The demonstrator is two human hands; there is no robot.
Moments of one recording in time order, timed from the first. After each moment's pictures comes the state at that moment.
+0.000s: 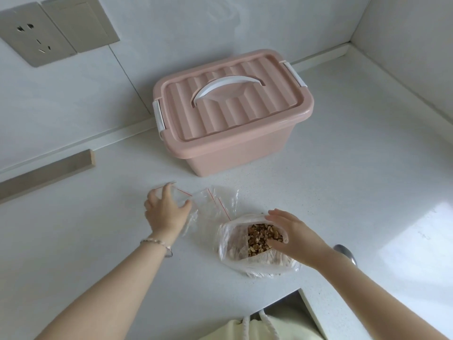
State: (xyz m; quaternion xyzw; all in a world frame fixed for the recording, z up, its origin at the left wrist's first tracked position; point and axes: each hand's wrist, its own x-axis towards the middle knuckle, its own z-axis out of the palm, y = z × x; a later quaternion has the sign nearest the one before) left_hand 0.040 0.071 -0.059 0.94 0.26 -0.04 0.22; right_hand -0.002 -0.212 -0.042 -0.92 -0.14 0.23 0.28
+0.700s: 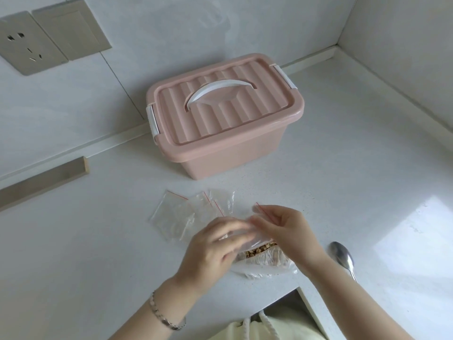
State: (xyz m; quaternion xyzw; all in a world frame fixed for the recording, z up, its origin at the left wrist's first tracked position) left_hand -0.026 0.003 0.002 0.85 -0.32 0.14 0.39; right_hand -0.011 -0.168 0.035 -0.73 0.13 0.18 0.64
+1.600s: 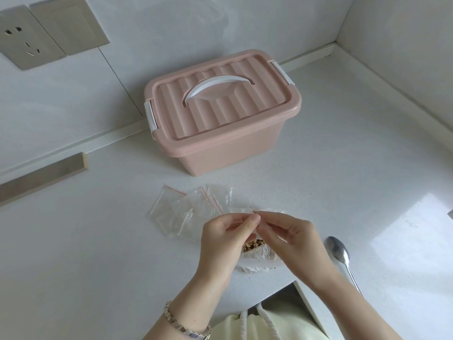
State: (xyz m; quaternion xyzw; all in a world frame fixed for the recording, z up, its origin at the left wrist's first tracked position) left_hand -0.036 -0.049 0.048 0.63 0.20 -0.13 0.74; right_hand -0.043 -0.178 0.052 -0.75 0.01 0.12 0.65
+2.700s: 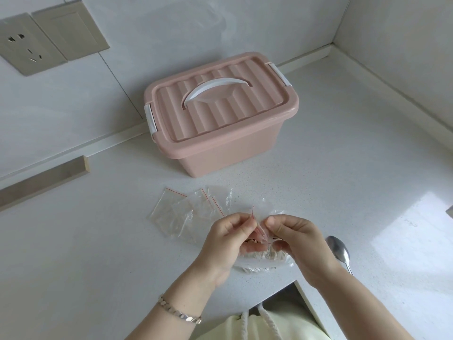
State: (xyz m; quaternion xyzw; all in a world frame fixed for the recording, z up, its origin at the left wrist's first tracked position) left_hand -0.033 -0.043 0.049 0.60 0.14 -0.24 0.75; right_hand -0.038 -0.184 0.049 -0.60 0.15 0.22 0.75
